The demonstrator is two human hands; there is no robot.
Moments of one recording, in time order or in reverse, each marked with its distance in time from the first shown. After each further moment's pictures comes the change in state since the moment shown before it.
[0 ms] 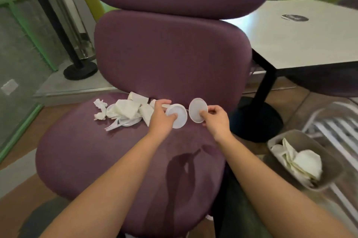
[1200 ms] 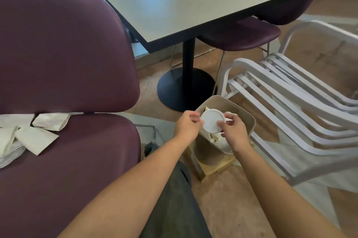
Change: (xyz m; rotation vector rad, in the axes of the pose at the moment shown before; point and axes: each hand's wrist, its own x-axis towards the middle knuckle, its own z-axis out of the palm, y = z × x) left_hand -0.073 0.024 0.342 0.121 -0.606 -0.083; right_hand 0.022 0.135 -0.289 -0.069 0.422 0.336
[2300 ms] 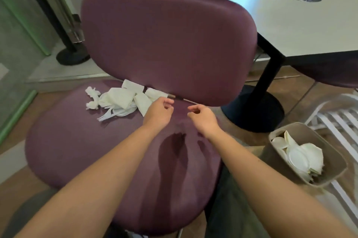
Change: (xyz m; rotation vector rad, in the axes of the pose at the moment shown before) left_hand -0.090 -0.088 -0.310 0.172 0.536 -0.031; right_hand -0.161 -0.097 0.254 -0.349 -0.531 -0.441
